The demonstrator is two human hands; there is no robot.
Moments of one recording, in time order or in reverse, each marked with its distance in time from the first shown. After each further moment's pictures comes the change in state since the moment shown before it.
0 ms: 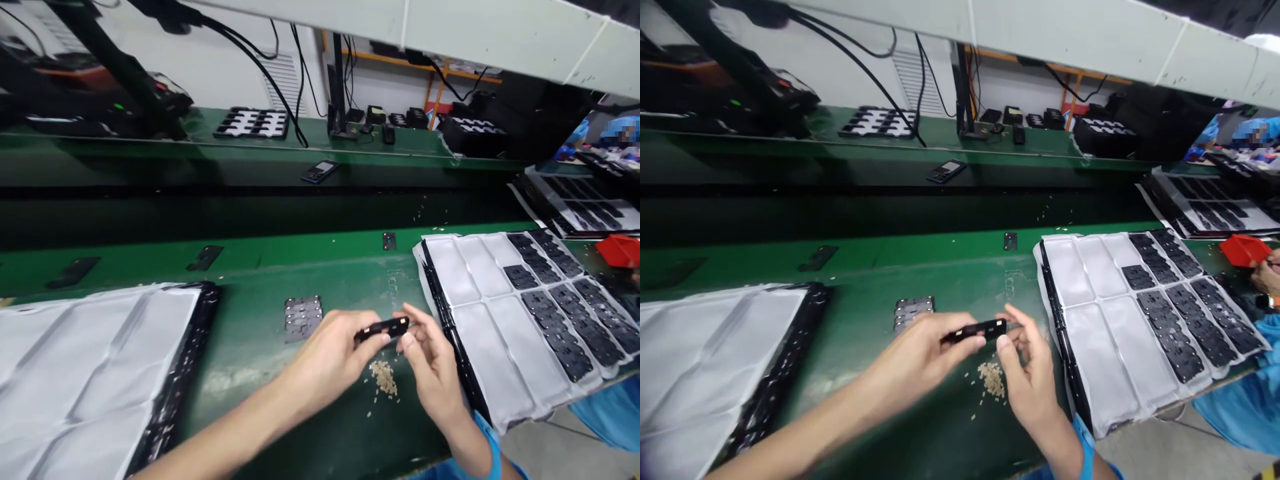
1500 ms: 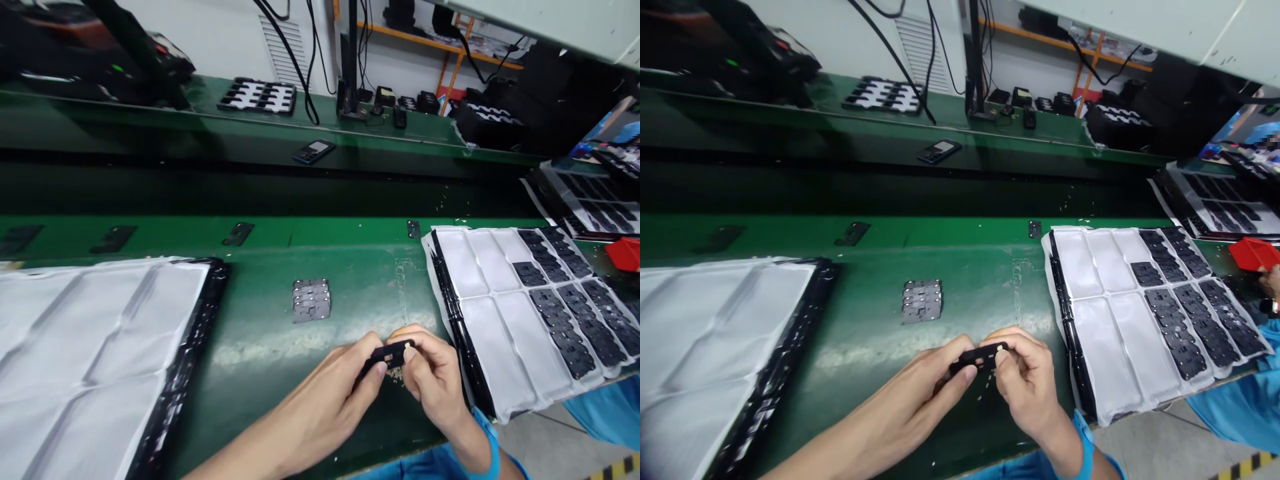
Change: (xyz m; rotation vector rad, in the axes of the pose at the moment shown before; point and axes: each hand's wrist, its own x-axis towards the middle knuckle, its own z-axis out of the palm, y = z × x) left_hand -0.056 -0.005 0.021 -0.225 -0.111 -0.138; right_hand -0.012 -0.010 0.005 0.202 -0.257 -0.003
